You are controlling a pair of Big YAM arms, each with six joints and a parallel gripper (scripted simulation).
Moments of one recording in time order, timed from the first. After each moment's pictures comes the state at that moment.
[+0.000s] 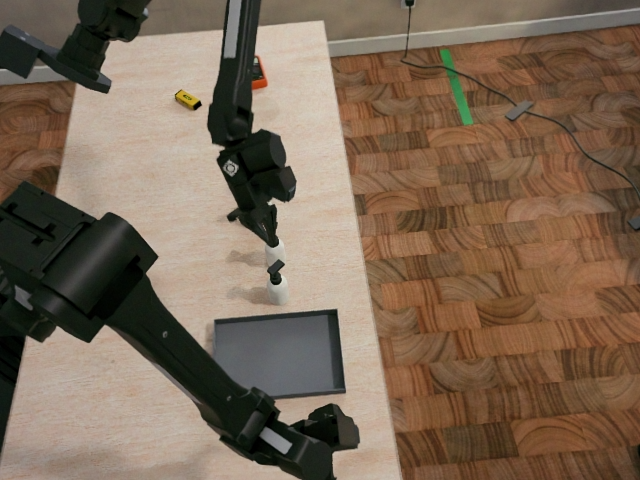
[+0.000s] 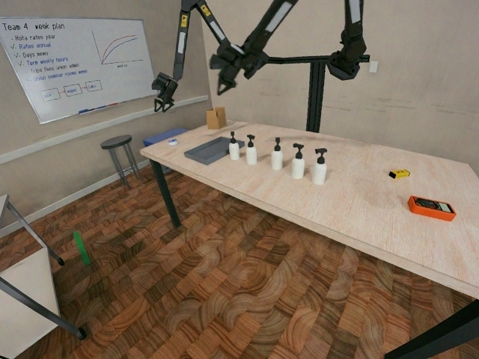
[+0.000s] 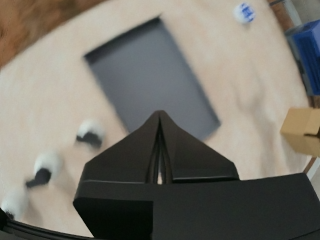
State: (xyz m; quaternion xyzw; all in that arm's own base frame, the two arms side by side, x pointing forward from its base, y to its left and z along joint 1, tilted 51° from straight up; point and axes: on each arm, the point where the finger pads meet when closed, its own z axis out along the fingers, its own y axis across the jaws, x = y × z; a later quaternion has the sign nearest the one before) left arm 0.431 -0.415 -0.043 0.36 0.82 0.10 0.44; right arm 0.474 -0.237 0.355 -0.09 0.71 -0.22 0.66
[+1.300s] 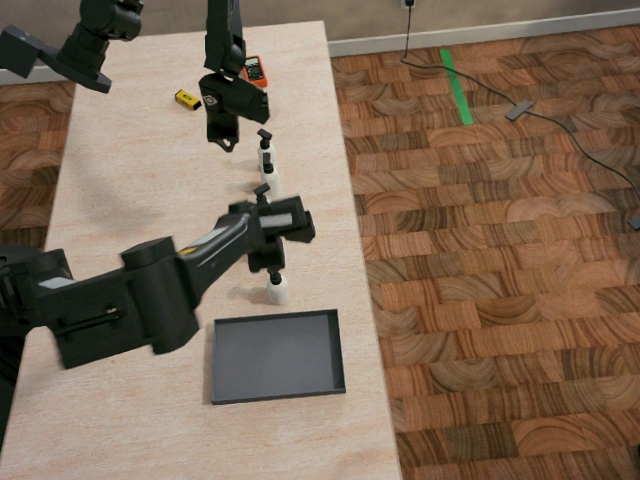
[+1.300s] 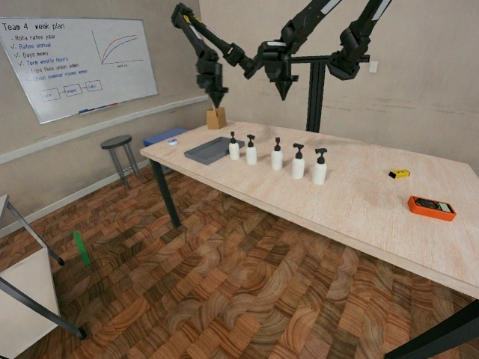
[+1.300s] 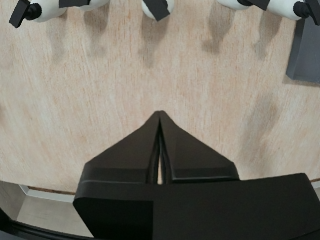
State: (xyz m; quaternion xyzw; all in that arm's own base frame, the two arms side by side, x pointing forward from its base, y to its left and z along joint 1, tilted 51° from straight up) left arm 0.343 -0.144 0.024 0.02 0.90 0.26 0.34; right arm 0.451 0.084 0.116 -0.04 0.88 -0.25 0.41
